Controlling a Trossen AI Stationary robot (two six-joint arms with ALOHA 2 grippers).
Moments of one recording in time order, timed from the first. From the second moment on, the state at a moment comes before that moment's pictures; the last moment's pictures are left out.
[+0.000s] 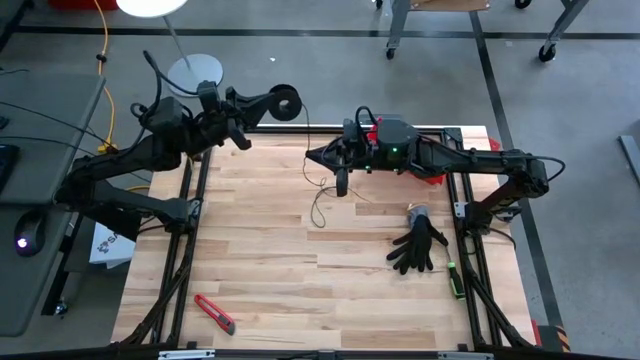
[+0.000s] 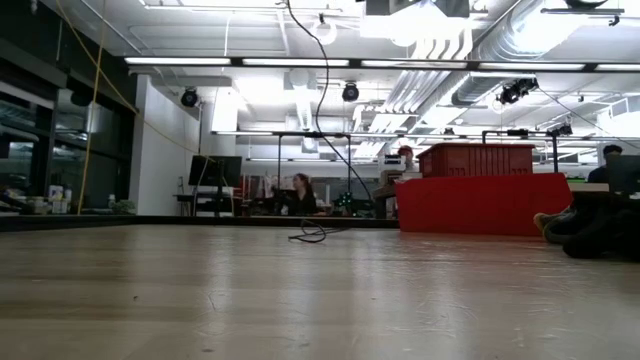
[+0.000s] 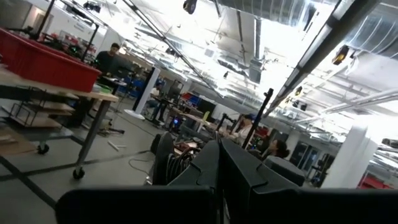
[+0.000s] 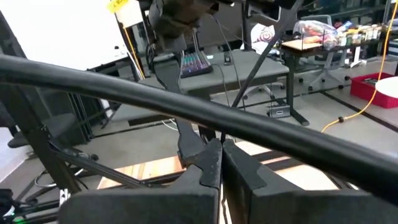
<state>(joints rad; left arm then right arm) 0.20 1.08 1.25 0.16 -0.24 -0.39 -0.09 1.52 1.45 0.02 -0.01 0.17</state>
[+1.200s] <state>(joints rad) 0.20 1.10 1.25 0.16 -0.20 -0.37 -0.10 1.52 1.45 0.00 0.00 0.16</state>
